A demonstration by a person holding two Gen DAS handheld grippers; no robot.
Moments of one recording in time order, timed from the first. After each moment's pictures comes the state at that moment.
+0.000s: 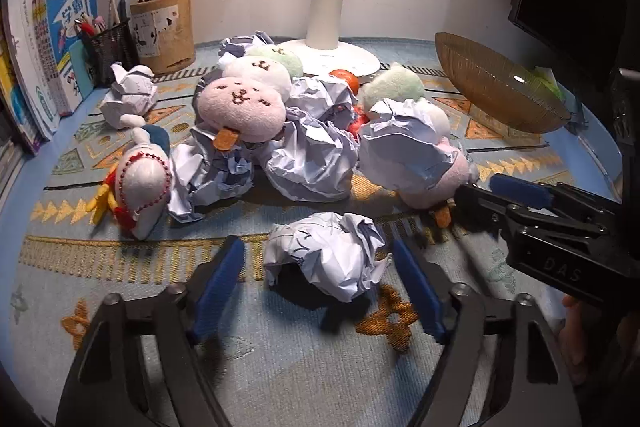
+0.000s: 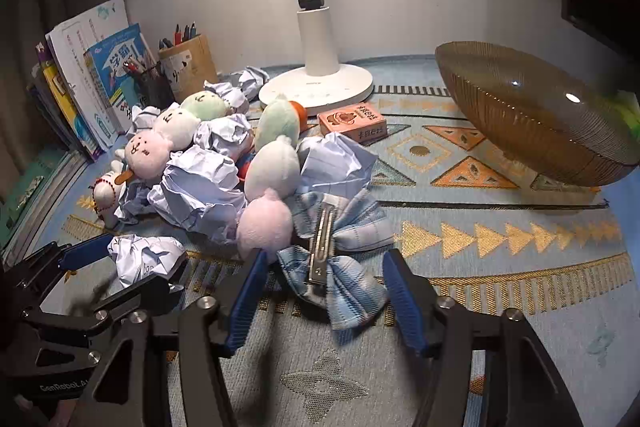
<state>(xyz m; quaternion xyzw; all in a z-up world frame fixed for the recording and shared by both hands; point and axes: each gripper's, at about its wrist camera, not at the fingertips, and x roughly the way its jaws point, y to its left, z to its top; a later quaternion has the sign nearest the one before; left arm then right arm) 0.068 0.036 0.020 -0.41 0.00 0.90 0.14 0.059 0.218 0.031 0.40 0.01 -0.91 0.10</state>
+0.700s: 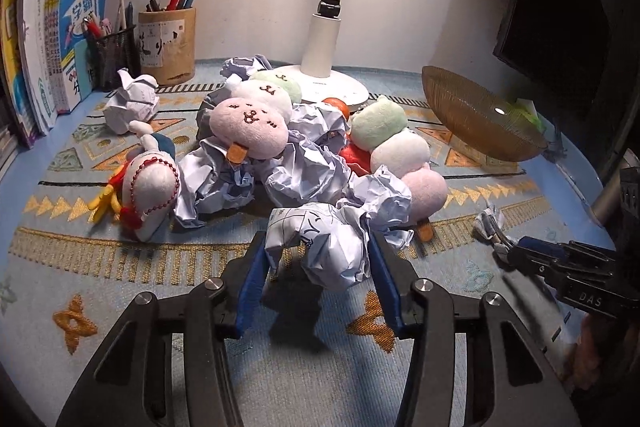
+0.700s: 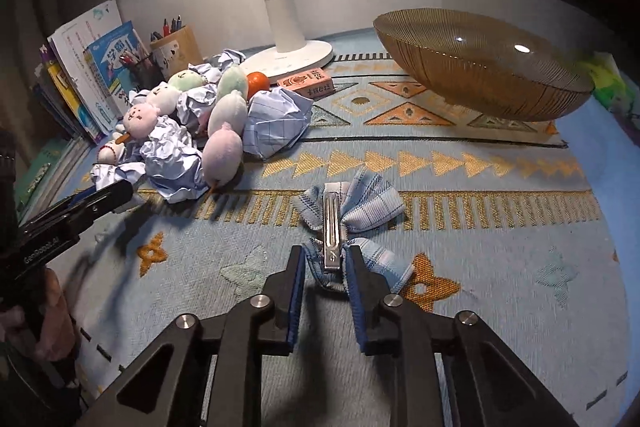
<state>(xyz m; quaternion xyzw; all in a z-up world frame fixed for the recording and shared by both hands) 0.080 0.023 0.030 -0.36 -0.04 0.92 0.16 0.110 0.280 0.033 0.43 -0.01 -0.90 0.10</state>
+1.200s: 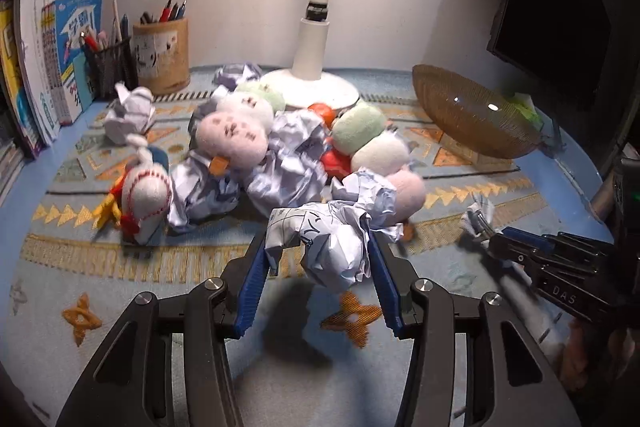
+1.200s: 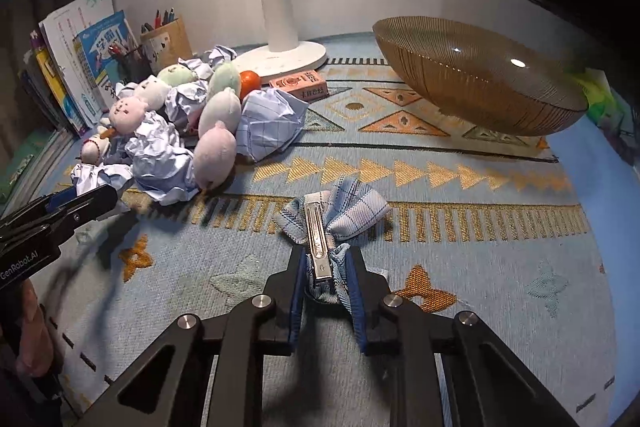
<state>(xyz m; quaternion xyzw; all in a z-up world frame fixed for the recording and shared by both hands) 0.093 0.043 0.058 -0.35 -0.02 0.92 0.16 0.107 0.268 0.033 0.41 0.00 -0.91 0.08</state>
